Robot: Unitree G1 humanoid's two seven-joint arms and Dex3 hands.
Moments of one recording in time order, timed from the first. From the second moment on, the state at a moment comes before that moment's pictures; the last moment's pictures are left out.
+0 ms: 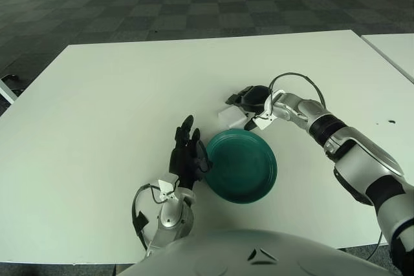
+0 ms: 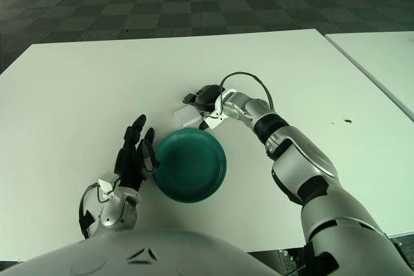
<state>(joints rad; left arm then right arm) 0.46 -0.11 -0.34 -0.18 -0.09 -0.17 0.18 -0.83 -0.37 0.82 0.87 -0.92 -0.52 0.11</state>
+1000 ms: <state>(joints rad) 0.46 -0.11 -0.35 -0.17 -0.08 -0.19 0.18 -0.81 -0.38 0.81 0.63 -0.91 -0.44 0.42</state>
